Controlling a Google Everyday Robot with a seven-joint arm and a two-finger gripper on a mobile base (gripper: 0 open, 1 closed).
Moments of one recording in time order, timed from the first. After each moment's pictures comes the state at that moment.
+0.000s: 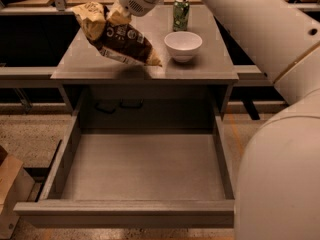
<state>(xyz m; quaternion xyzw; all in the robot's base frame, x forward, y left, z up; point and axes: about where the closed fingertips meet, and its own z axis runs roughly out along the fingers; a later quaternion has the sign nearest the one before) 0.722 0.112 1.004 -0.62 0.64 0.07 0.44</state>
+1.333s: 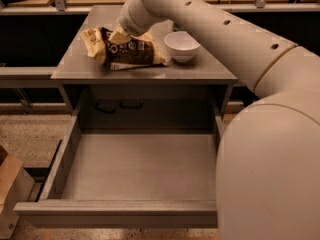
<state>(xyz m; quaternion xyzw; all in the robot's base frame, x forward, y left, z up) 0.783 0.122 0.935 -0.59 0.66 0.03 0.46</state>
